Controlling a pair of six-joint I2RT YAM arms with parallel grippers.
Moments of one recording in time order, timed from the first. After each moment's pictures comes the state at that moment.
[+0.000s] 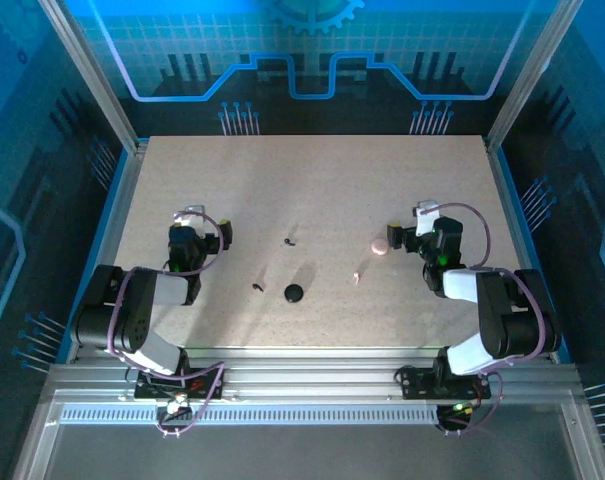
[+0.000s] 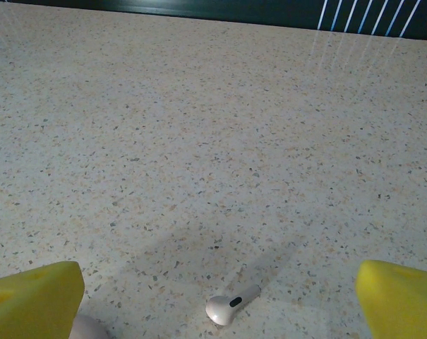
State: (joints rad) left arm -0.04 1.54 0.36 0.83 -0.10 -0.11; right arm 0.03 1.50 0.44 0.64 -0.10 -0.07
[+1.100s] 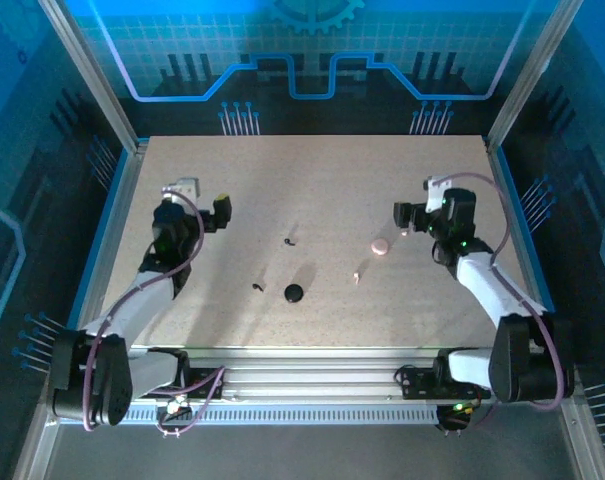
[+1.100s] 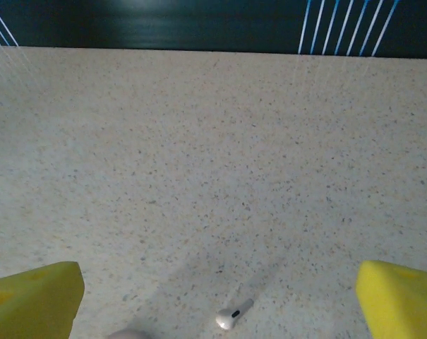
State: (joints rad) left arm -0.09 1.15 0.61 0.29 -0.05 -0.12; right arm 0.04 1.24 0.77 -0.03 -0.08 0.02
